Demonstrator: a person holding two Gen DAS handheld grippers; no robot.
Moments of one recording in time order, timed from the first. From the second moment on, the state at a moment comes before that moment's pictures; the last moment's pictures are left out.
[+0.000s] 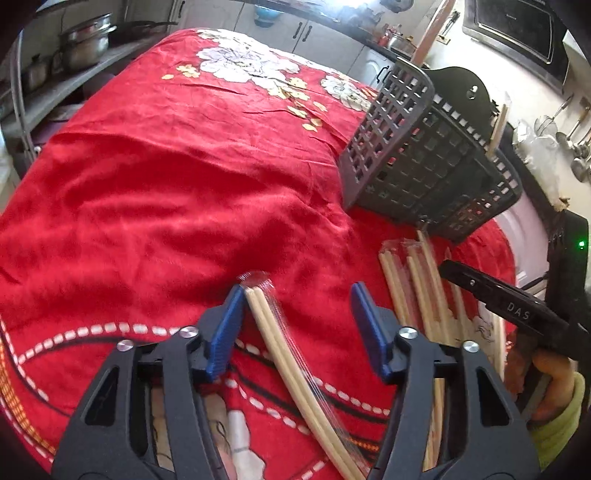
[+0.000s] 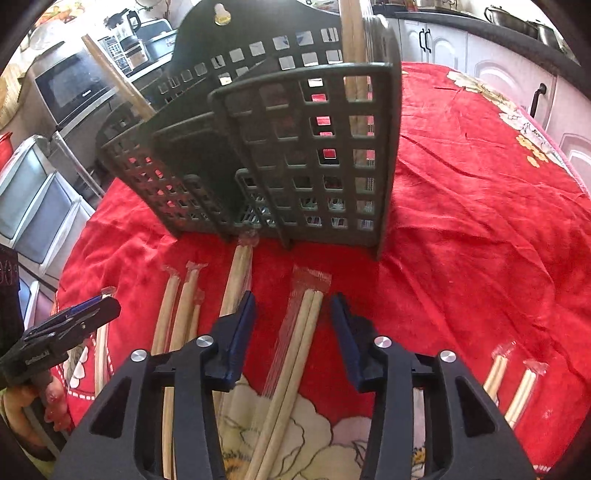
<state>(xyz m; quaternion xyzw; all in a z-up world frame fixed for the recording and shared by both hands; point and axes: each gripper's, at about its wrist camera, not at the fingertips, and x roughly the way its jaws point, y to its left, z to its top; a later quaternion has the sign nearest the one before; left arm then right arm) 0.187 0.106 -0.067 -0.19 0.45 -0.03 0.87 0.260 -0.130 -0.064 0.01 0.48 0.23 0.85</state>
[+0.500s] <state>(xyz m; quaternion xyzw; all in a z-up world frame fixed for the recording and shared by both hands) 0.193 0.131 -0.069 -0.24 0.43 -0.01 0.87 0.268 -0.145 -0.065 0.04 0.46 0.22 0.86</state>
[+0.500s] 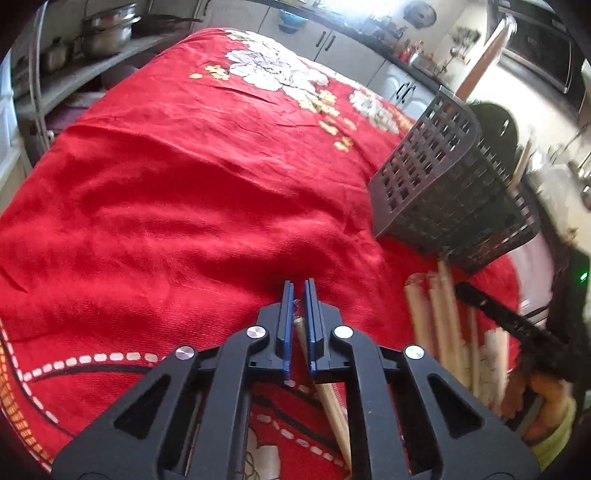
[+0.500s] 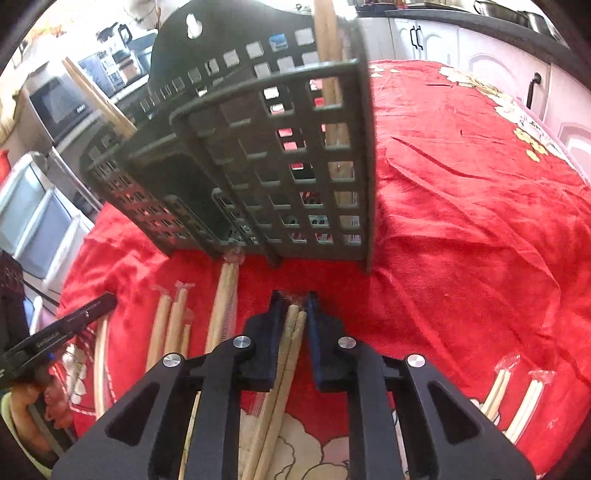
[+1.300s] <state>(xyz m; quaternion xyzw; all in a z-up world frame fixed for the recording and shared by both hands) 0.166 0.057 0.039 -0.19 0.30 -0.12 0.93 0.182 -0.211 0.045 0.09 0.29 0.26 0.92</state>
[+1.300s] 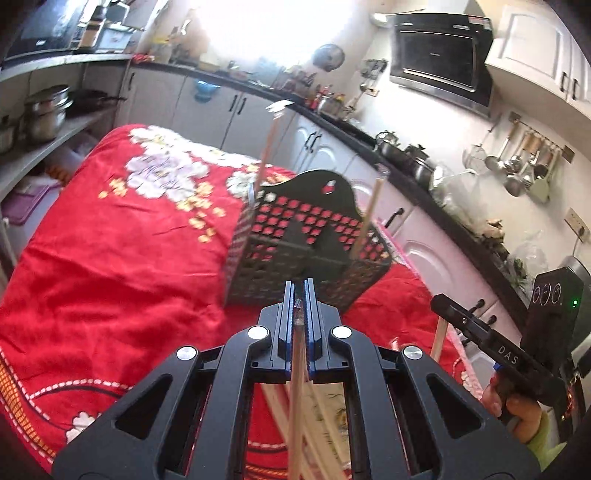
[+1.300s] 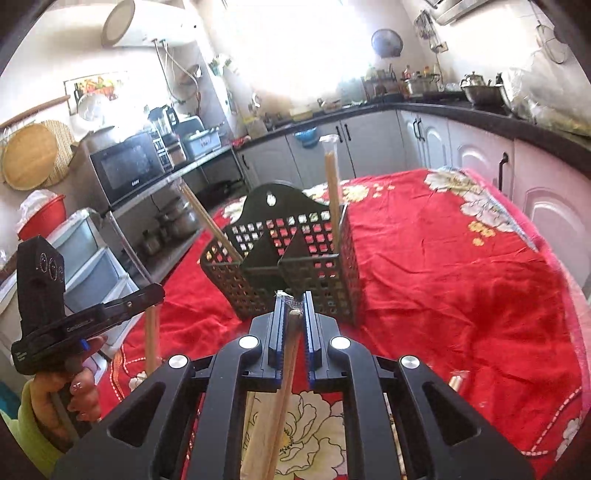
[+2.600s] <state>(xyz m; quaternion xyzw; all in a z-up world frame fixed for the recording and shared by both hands) 0.209 -0.010 0.161 -0.14 0.20 -0.23 0.94 0.173 -0.238 0.140 0.09 0.13 0.25 0.96</state>
